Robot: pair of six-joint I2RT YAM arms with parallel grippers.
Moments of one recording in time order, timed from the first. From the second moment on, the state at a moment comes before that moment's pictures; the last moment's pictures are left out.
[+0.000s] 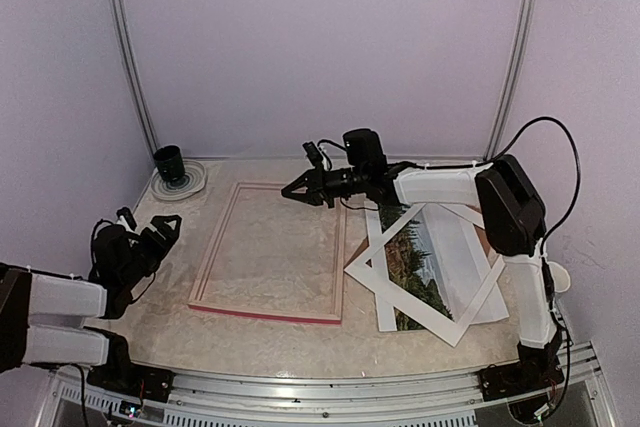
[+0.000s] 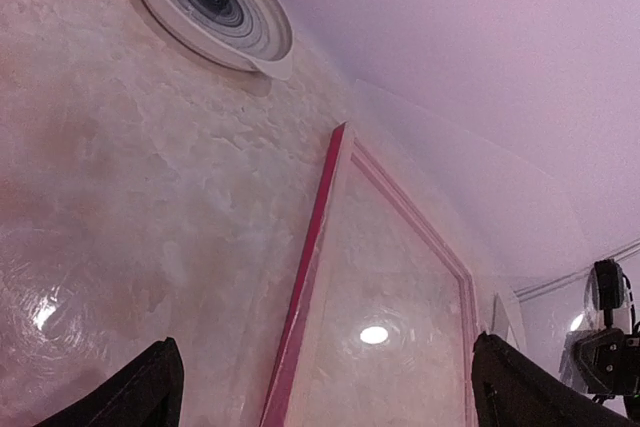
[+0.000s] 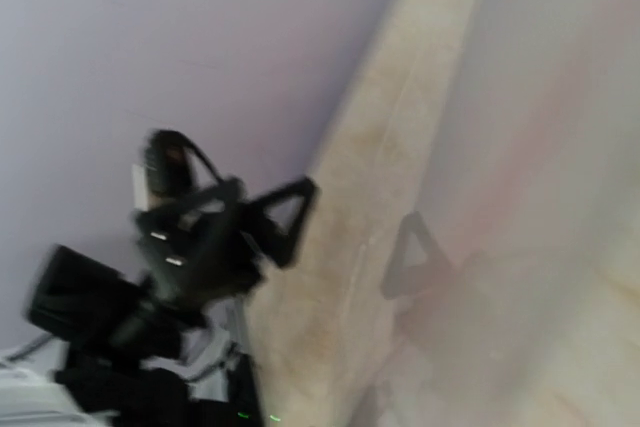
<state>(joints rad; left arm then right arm) -0.09 1.11 0.12 0.76 0.07 -0.87 0.71 2.21 1.71 0.20 -0.80 0.86</state>
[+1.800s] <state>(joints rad) -0.09 1.26 0.12 0.78 0.13 -0.87 0.72 2.21 1.45 0.07 -0.64 0.90</state>
